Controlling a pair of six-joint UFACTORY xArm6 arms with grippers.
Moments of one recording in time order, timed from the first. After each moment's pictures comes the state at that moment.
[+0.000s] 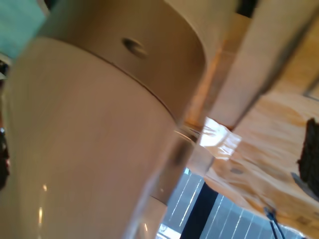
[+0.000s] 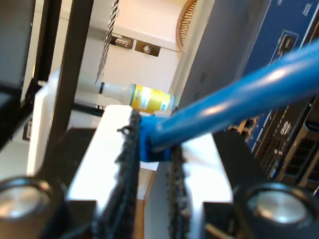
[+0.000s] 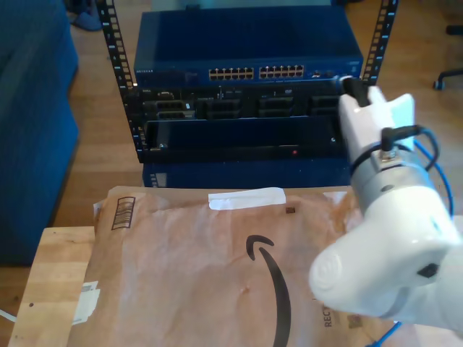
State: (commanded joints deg) left arm 67.7 -21.5 -30.6 -1.1 103.5 -36.1; right arm 38.5 -8.1 -29.2 46.0 -55.5 46.9
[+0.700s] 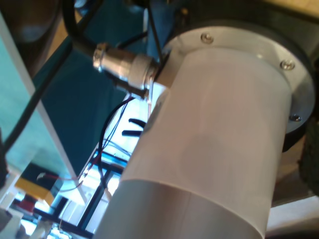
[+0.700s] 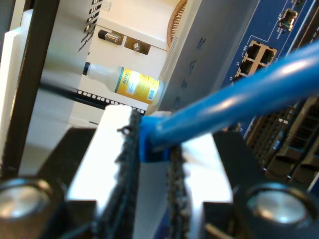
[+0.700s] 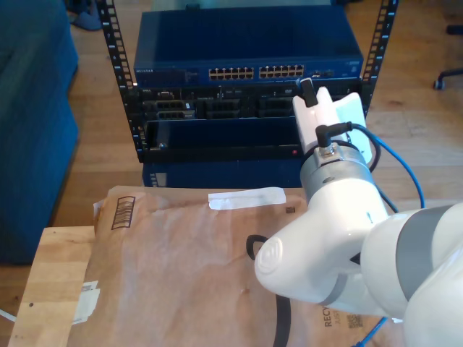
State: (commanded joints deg) left arm 83.3 -24.0 -24.1 8.7 89.3 -22.6; right arm 41.6 -1.3 -36.3 51.6 -57.6 40.7
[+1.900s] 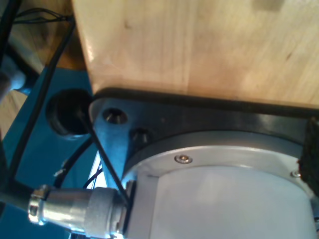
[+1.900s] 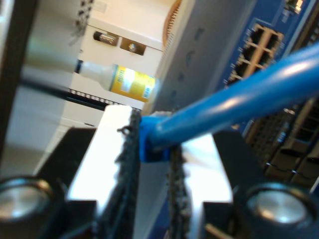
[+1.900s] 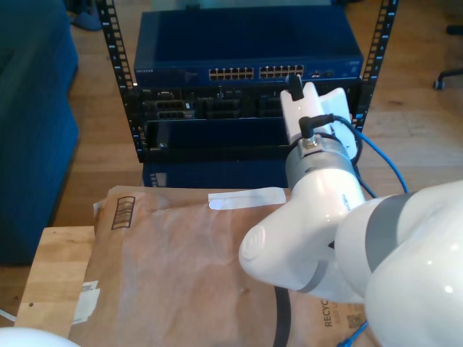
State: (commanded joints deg) left arm 93.1 -27.6 -7.9 8.3 66.0 -6.2; right arm 42.2 4.6 -41.5 52.4 -57.2 40.7
